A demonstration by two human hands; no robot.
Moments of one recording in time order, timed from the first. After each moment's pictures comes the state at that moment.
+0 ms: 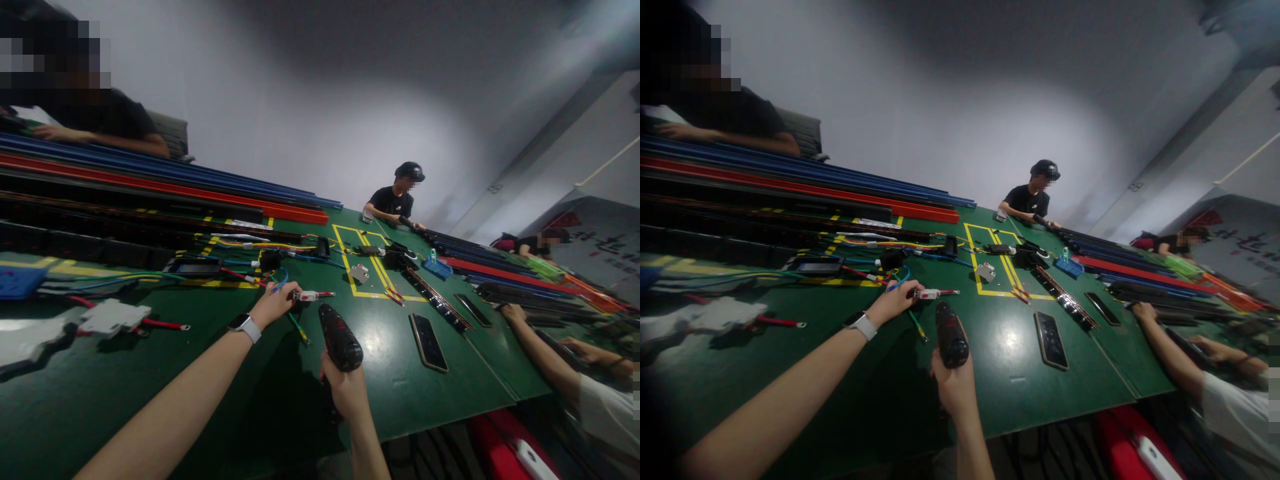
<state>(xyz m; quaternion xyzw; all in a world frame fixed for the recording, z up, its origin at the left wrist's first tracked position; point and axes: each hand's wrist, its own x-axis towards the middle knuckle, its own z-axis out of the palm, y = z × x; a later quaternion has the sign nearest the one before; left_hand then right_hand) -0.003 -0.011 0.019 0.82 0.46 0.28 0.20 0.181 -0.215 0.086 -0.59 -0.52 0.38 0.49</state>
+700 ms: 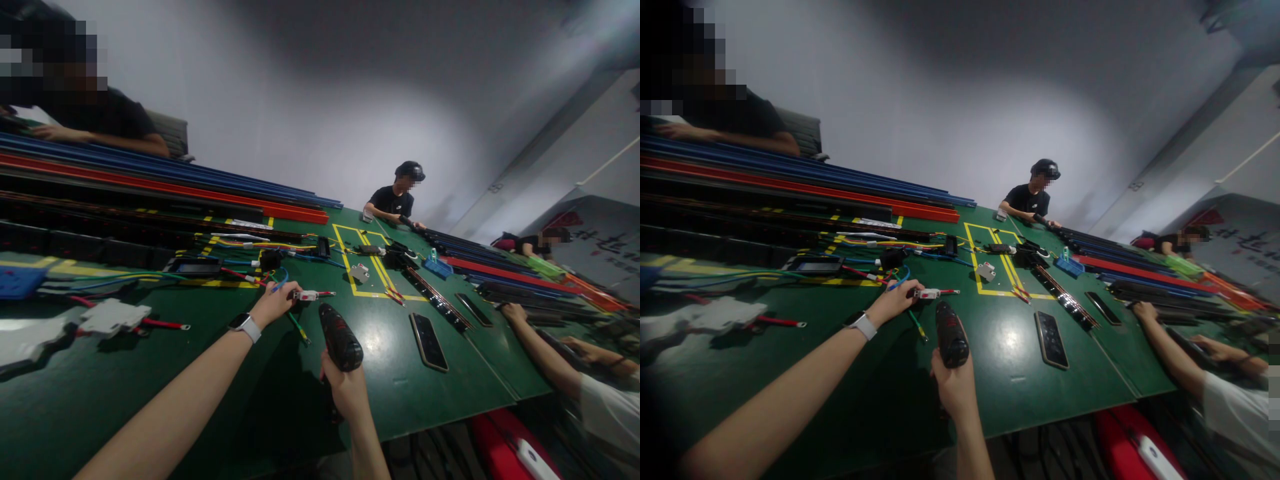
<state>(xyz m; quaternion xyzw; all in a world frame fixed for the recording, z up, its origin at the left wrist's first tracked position) -0.003 -0.014 0.024 0.81 0.47 0.27 0.22 0.181 -0.215 0.087 -0.62 -0.51 0.37 0.46</state>
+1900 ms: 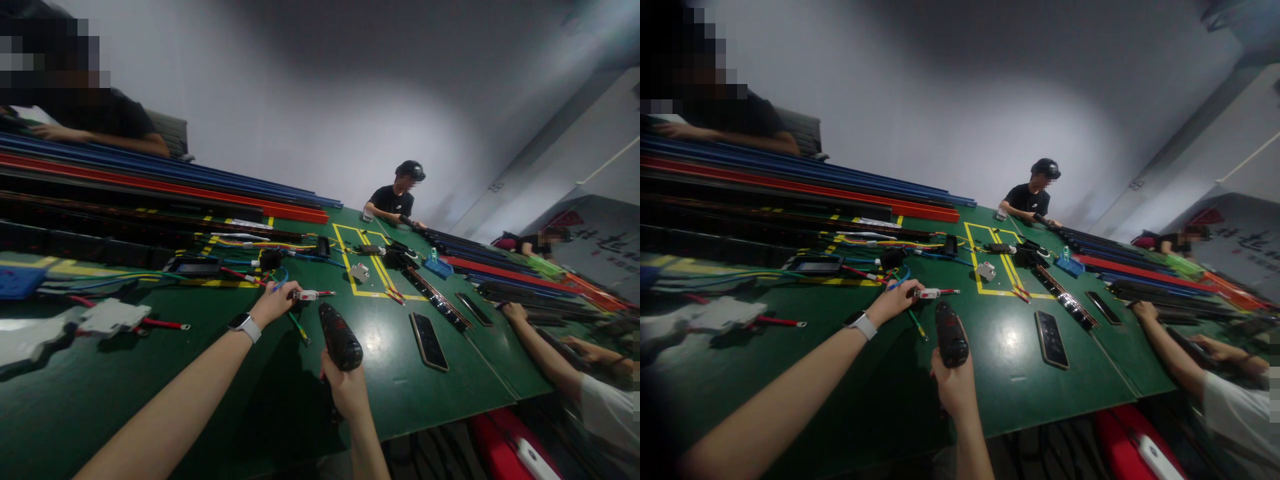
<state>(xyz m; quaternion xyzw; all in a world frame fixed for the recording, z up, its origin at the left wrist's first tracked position) -0.002 -0.014 0.021 0.80 0.48 0.27 0.21 0.181 -0.216 0.085 -0.60 -0.52 0.37 0.48</state>
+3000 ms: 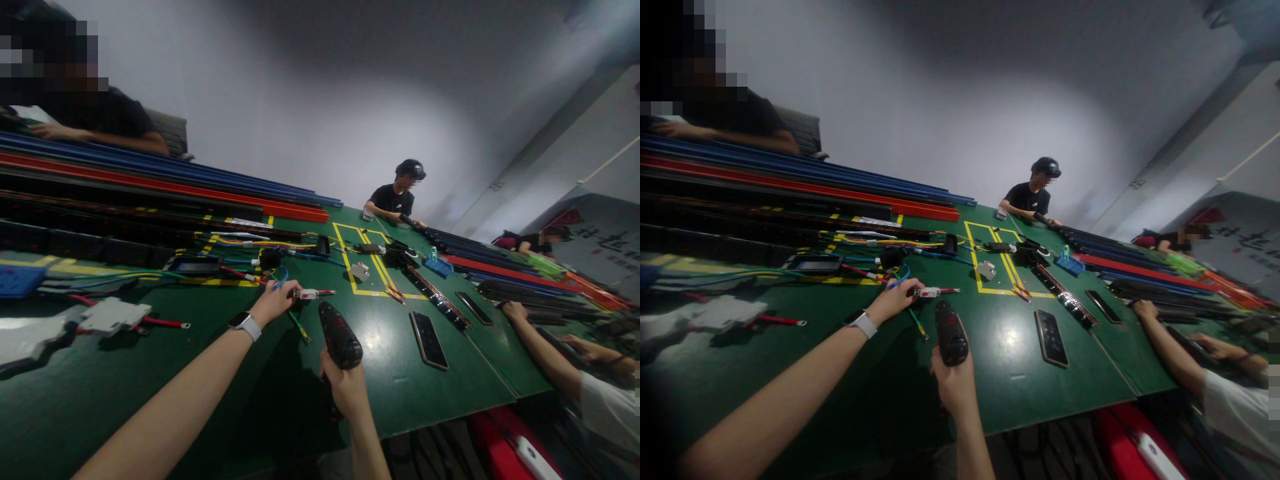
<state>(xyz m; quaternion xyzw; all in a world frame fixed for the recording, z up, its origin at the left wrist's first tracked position) -0.002 -0.012 0.018 0.81 0.48 0.26 0.20 0.181 -0.215 0.084 -0.60 -0.52 0.38 0.48</state>
